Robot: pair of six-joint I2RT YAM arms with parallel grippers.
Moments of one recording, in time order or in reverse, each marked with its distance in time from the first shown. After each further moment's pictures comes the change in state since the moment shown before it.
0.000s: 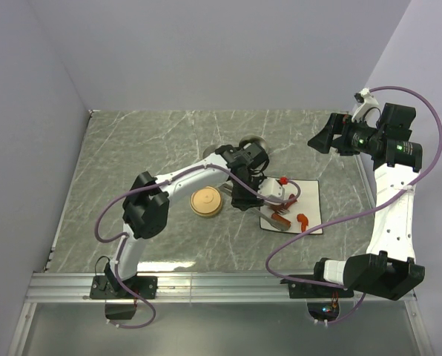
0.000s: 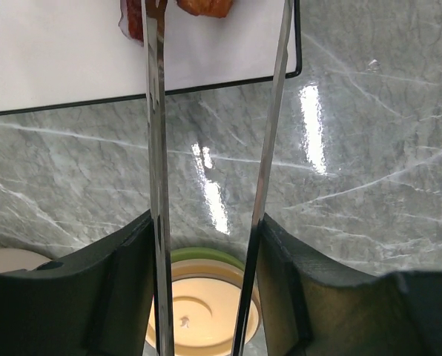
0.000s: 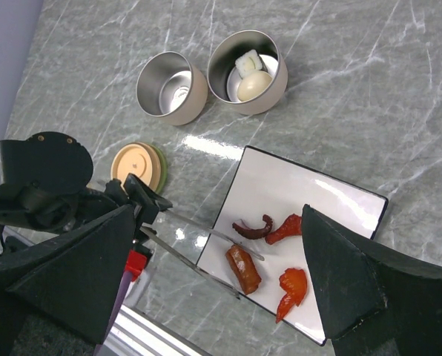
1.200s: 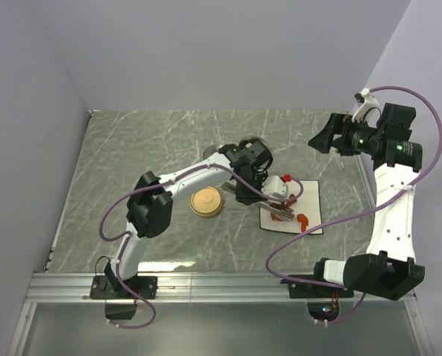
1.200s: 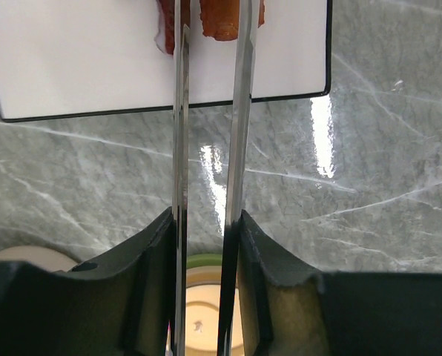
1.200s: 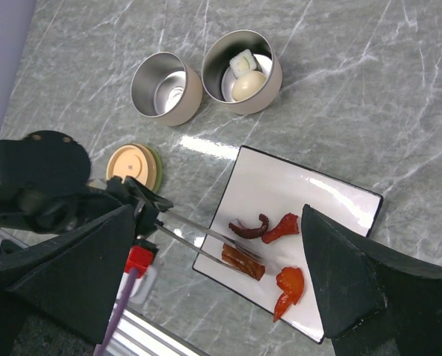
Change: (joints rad) left arm -0.010 0.045 0.056 0.015 -0.034 -0.022; right arm 0.000 0.000 0.000 0.000 0.017 0.000
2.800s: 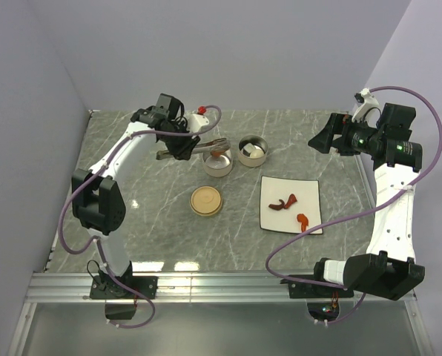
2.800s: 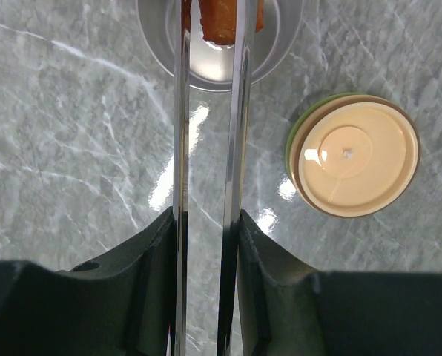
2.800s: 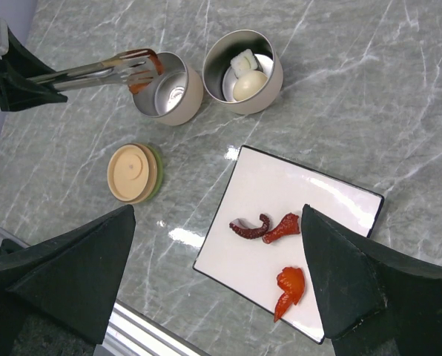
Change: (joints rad) left arm 0.574 -0.293 -0.194 0.074 0.042 -0.163; right arm 0.000 0.000 0.000 0.000 -0.003 0.000
